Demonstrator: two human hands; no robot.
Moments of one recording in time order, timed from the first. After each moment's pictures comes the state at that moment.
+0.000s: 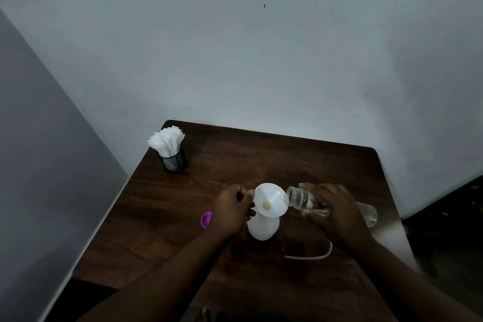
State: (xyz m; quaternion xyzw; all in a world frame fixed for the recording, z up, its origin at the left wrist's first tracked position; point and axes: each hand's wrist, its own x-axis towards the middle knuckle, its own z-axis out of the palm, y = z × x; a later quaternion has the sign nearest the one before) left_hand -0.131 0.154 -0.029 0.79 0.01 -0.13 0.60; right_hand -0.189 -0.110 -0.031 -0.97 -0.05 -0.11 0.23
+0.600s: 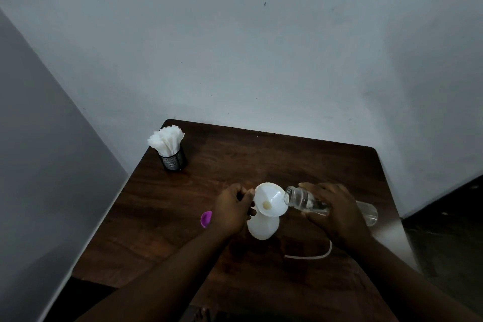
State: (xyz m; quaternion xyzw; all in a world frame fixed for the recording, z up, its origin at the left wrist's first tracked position) left_hand -0.130 0.153 -0.028 0.80 0.01 -0.13 0.59; right_hand -0.189 -0.110 -0.030 -0.97 -0.05 -0.12 0.21
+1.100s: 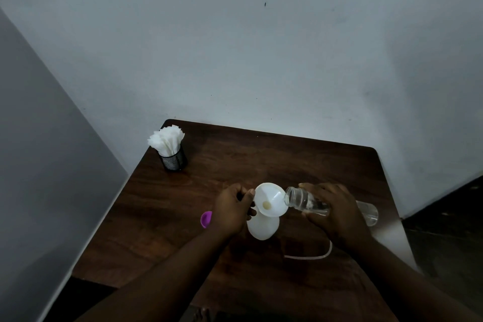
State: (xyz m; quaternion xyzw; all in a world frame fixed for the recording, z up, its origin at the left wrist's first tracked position) left_hand -0.130 0.153 -0.028 0.79 0.01 -0.14 0.60; right_hand -0.192 -0.105 -0.023 -0.97 -0.05 -0.13 0.21
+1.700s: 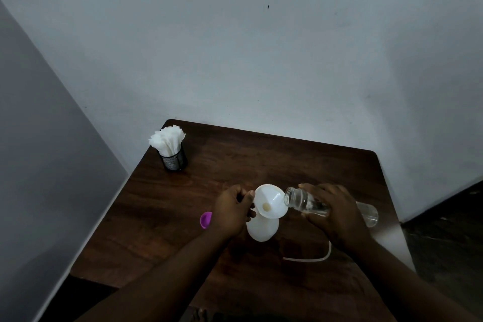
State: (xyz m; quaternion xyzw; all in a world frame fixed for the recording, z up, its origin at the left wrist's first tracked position) left_hand -0.132 0.153 -0.026 0.79 0.02 -0.13 0.60; right_hand -0.189 -0.108 -0.022 -0.97 -0.06 -0.13 0.21
